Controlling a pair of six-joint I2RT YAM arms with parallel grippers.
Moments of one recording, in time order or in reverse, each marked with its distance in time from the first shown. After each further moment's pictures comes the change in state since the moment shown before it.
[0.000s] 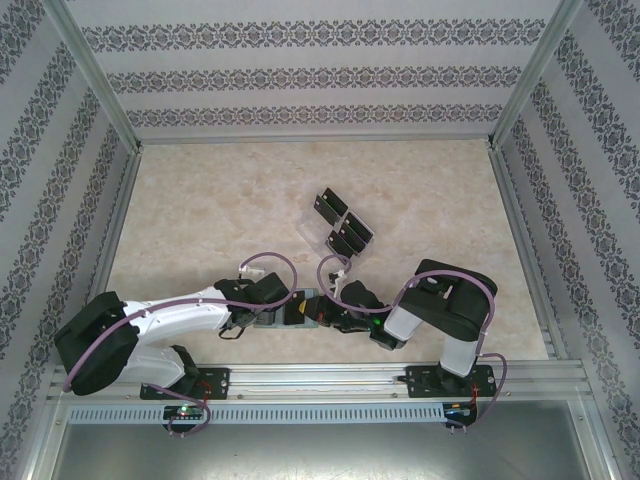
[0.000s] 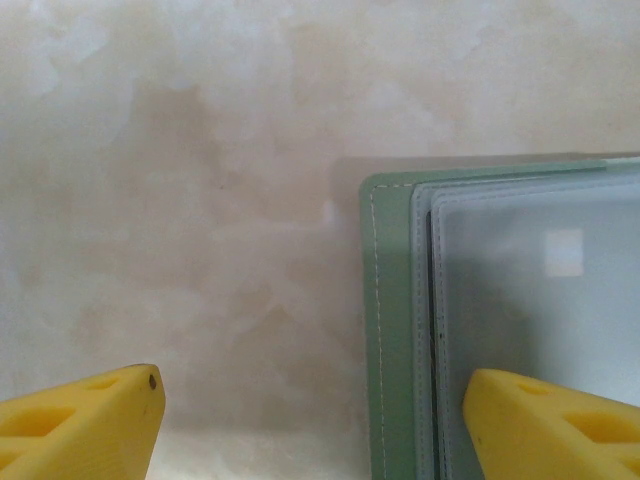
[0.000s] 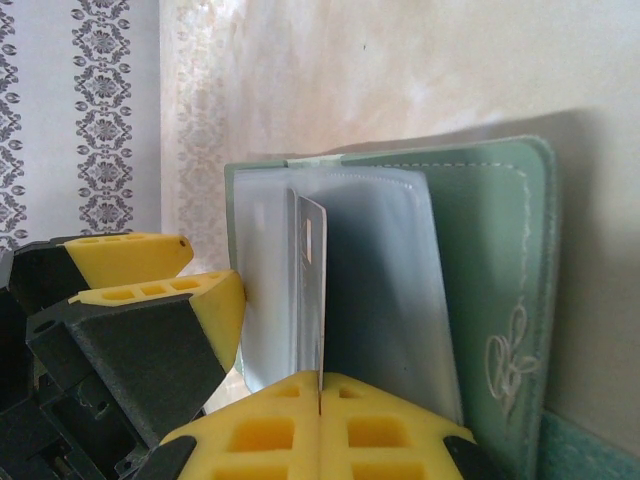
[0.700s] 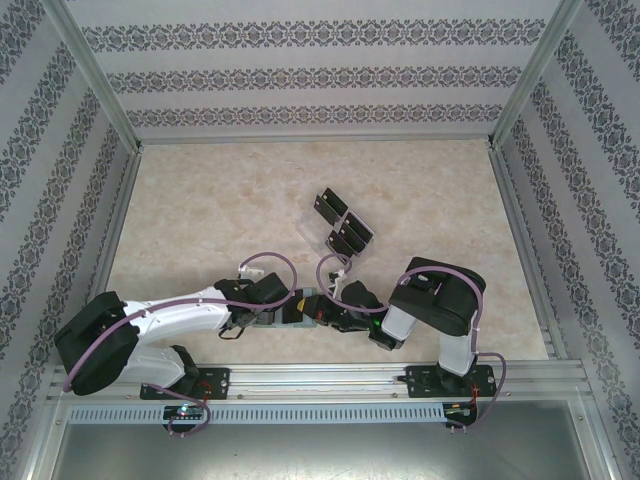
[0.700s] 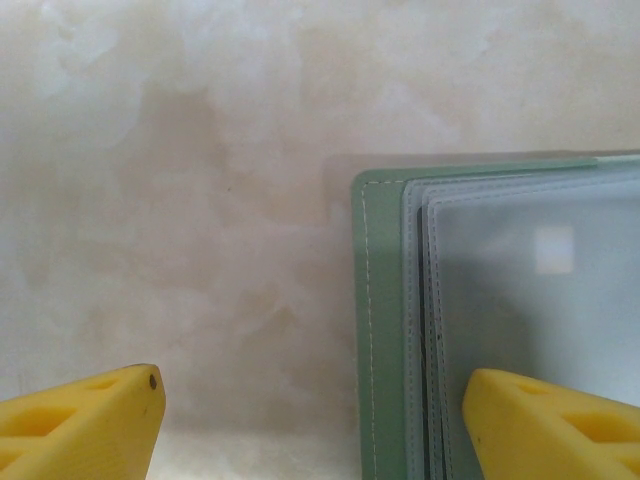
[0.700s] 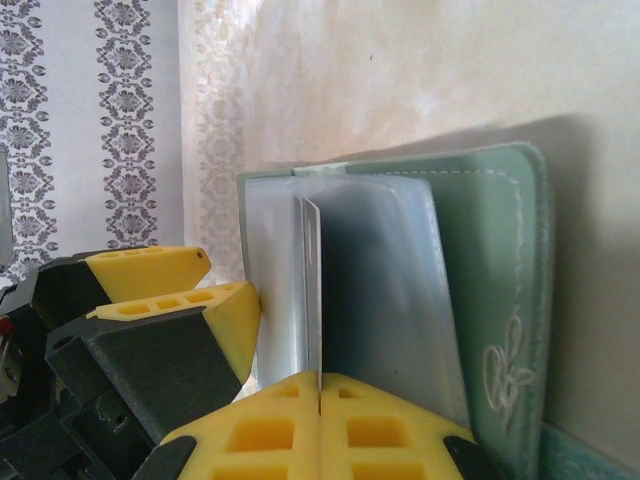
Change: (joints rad) left arm 0.000 0.001 -0.001 -0.001 -0.007 -0.007; right arm -0.011 0.065 0.001 0.107 -0.009 0.051
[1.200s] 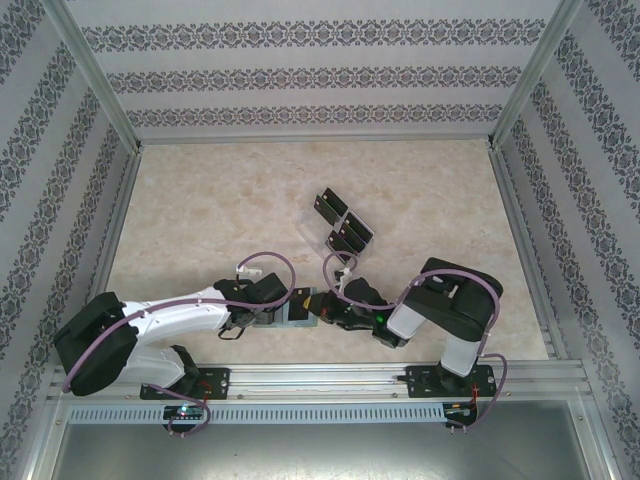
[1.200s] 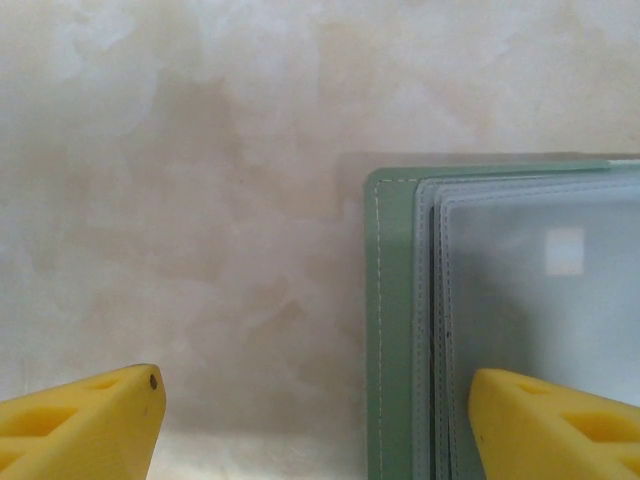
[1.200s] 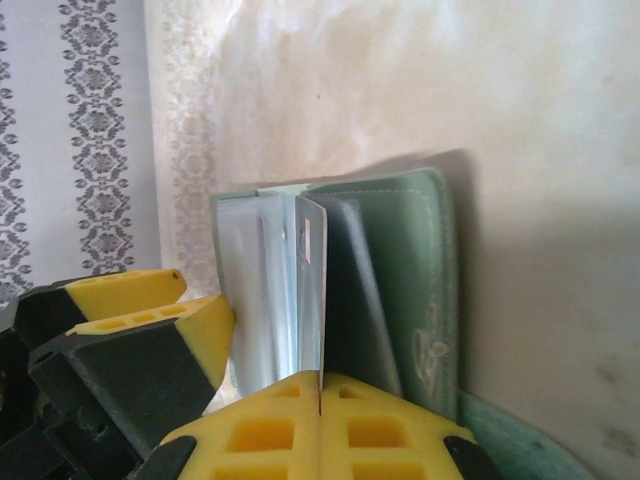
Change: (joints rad) left arm 0.000 -0.009 0.000 -0.015 -0.003 -0.042; right arm -0.028 -0.107 -0.012 -0.173 0.013 -0.009
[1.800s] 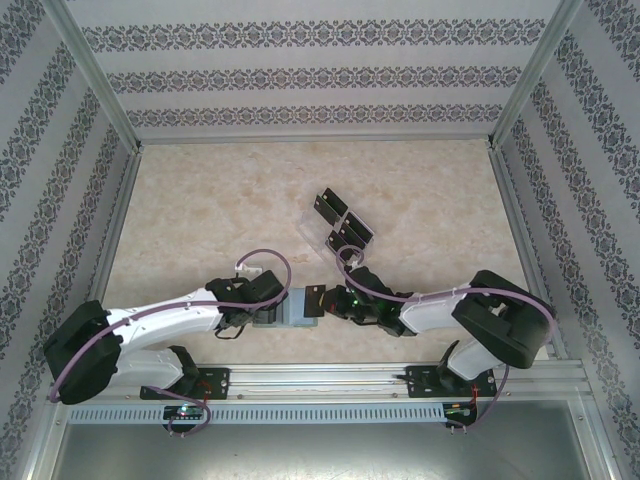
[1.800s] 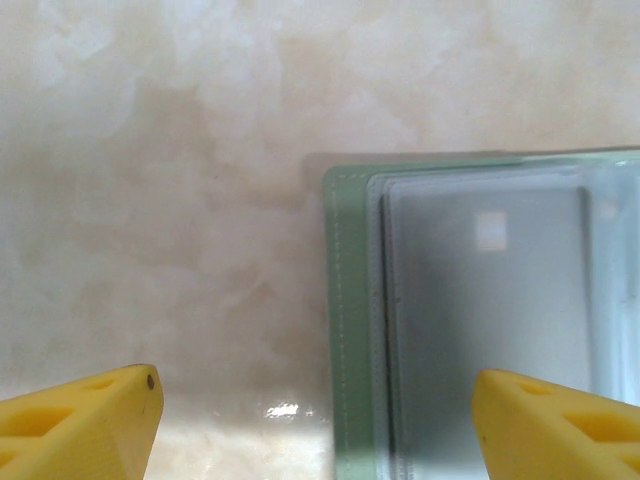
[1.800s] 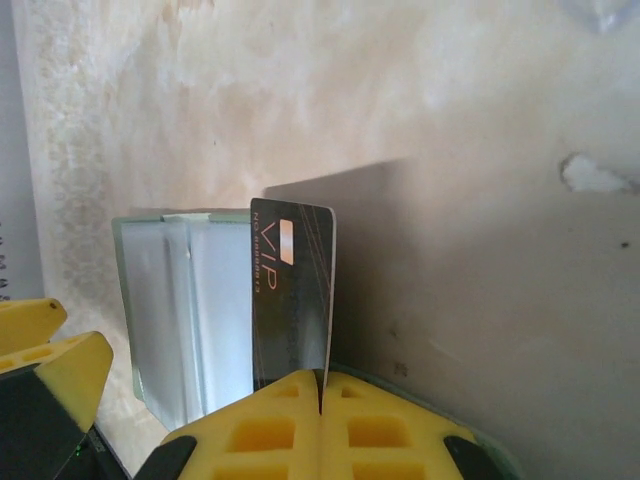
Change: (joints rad) left arm 0.000 -0.073 0.025 -0.029 0.049 0.018; right arm -0.065 -0.279 0.071 -0.589 0.040 -0.167
